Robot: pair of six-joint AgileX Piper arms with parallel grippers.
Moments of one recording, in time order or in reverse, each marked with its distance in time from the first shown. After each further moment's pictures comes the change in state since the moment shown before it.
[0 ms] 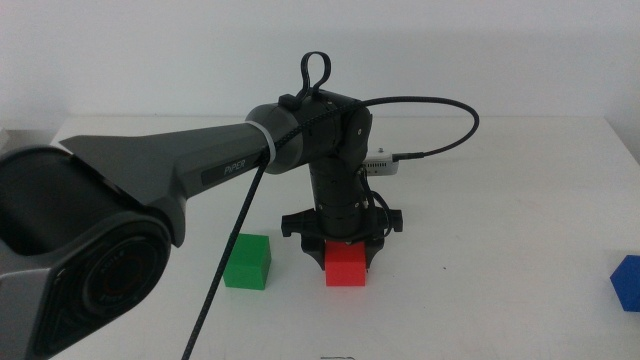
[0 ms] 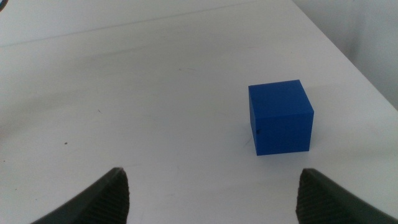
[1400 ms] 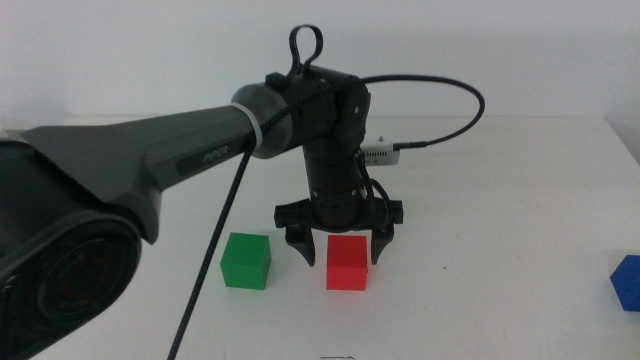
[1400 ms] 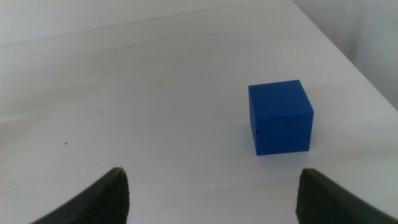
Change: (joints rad) left arm 0.000 -0.071 0.001 -0.010 0.090 0.007; right arm 0.000 0.000 0.000 0.000 0.000 0.000
